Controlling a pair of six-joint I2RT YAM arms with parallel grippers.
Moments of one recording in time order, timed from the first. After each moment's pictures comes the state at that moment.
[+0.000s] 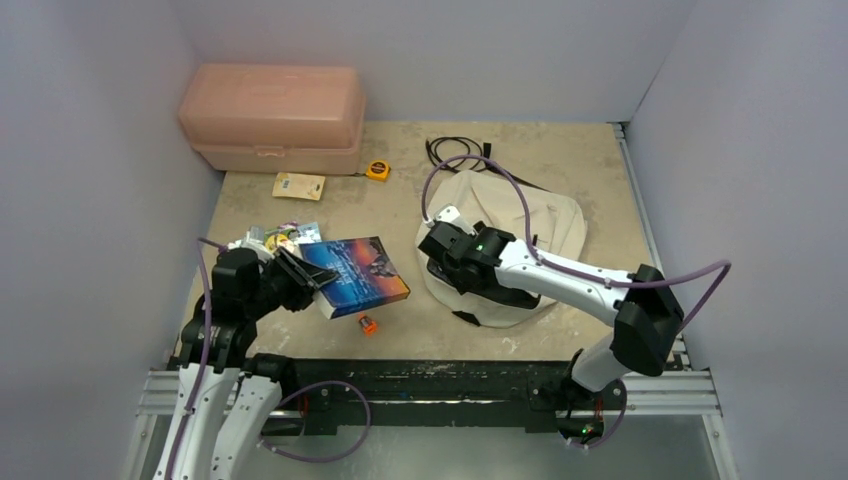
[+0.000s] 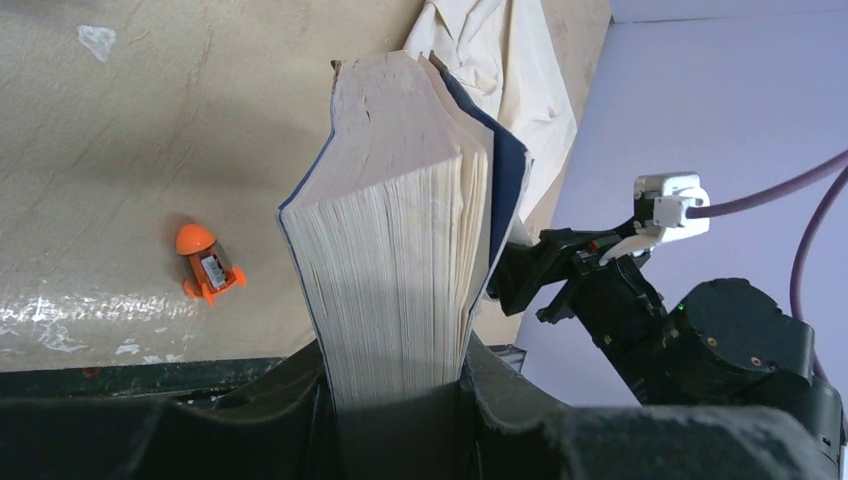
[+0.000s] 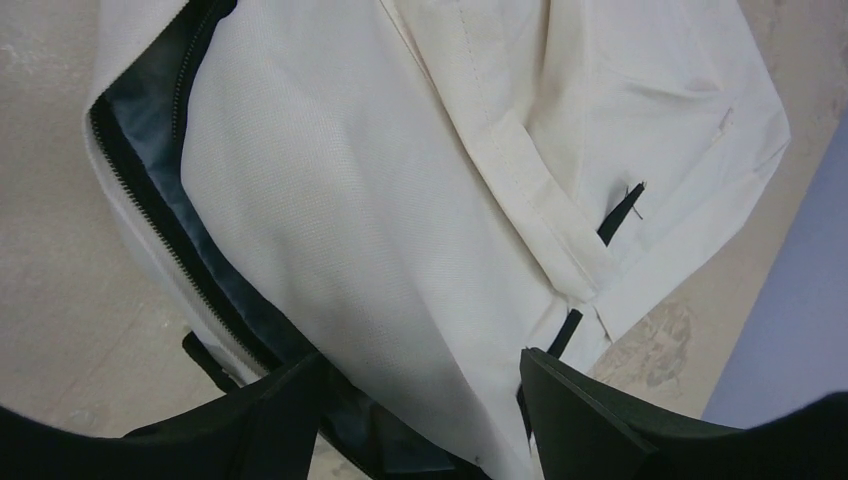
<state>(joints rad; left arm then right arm) -0.14 0.49 0.74 -0.83 0.33 -1.07 0.97 1.56 1.21 -0.92 0.64 0.31</state>
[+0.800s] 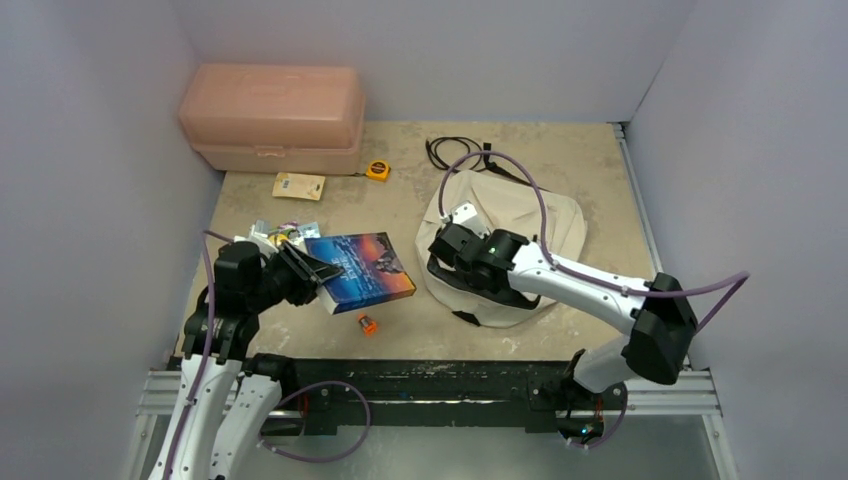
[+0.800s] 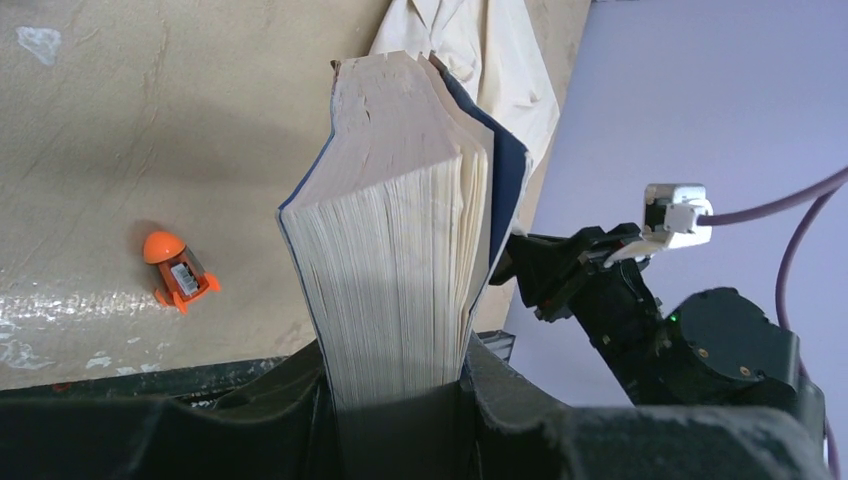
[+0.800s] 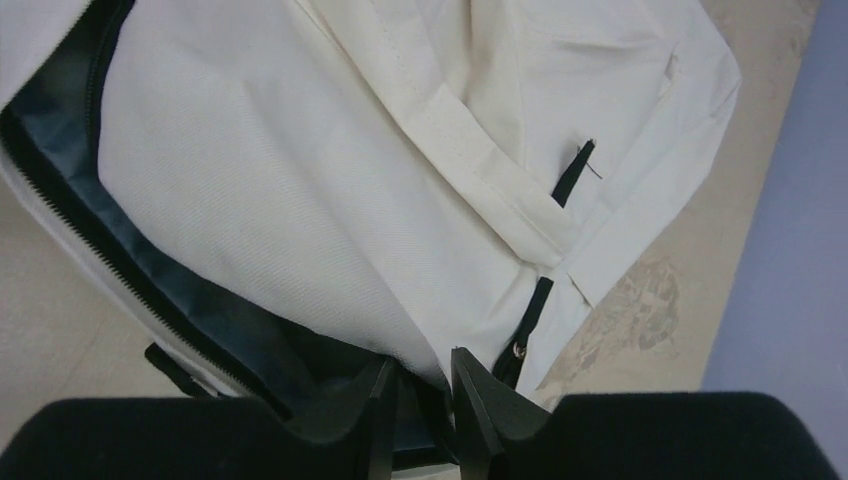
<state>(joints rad) -0.14 0.53 0.74 -0.77 0.39 -1.07 0.97 1.44 1.17 -0.96 0.67 0.41</state>
